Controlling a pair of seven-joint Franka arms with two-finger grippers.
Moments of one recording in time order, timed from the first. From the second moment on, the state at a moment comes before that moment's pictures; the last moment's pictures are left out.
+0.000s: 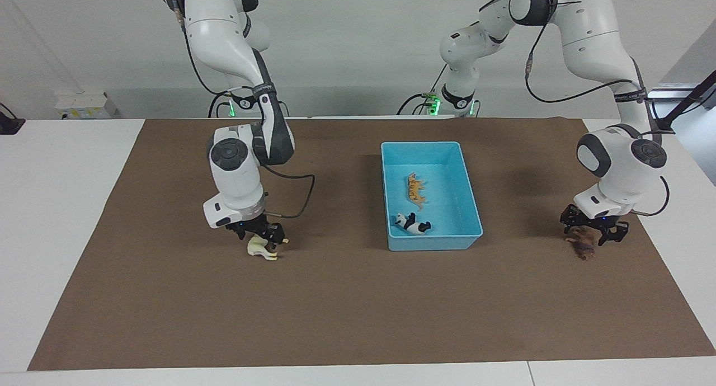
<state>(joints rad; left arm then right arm) 0.35 0.45 -0.11 -1.84 0.17 2.42 0.76 0.33 0.41 -0.14 -1.87 0.00 2.35 0.52</state>
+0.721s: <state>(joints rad) 0.34 0.44 -0.12 -1.85 0.16 2.39 0.60 0.34 0.42 -0.14 -1.90 0.01 2.39 0.46</state>
